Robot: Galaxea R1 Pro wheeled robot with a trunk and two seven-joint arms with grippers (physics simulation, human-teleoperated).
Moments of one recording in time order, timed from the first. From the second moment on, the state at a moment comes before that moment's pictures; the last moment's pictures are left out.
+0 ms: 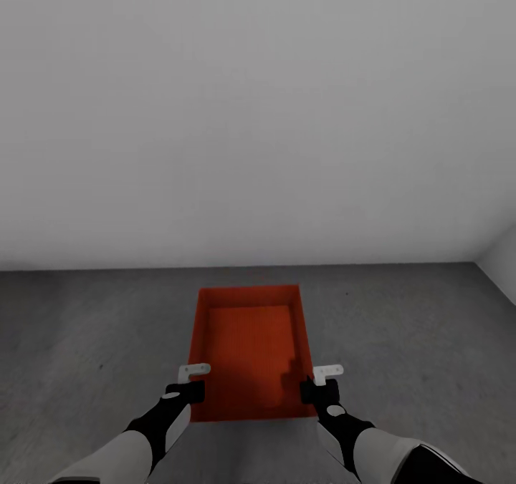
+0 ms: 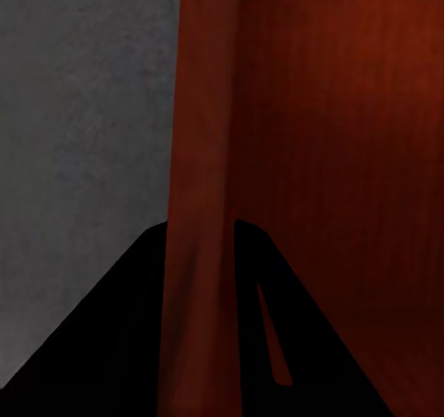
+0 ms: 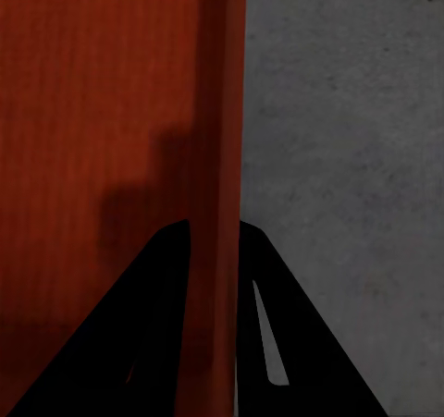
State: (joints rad) left arm -0.67 -0.10 0.02 -0.23 0.05 0.04 0.17; right arm -0.73 0.14 0.68 0.02 -0.55 -0.31 -0.16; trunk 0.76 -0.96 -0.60
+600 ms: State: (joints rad) left arm -0.67 -0.10 0.02 -0.23 0.05 0.04 0.17; right arm -0.73 0.14 0.68 0.02 -0.55 -0.31 -0.16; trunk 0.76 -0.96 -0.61
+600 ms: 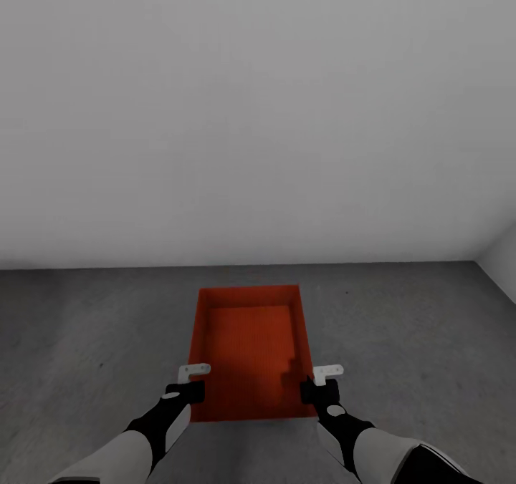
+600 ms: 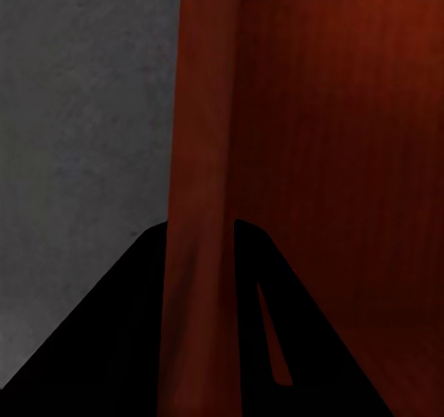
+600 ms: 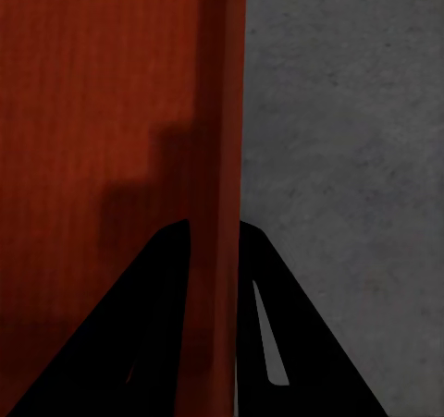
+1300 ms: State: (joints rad) left arm -0.67 -0.10 0.02 -0.24 0.05 0.04 0.17; right arm -0.73 0.14 0.68 0.02 -0.56 -0.32 -0.16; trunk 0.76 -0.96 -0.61
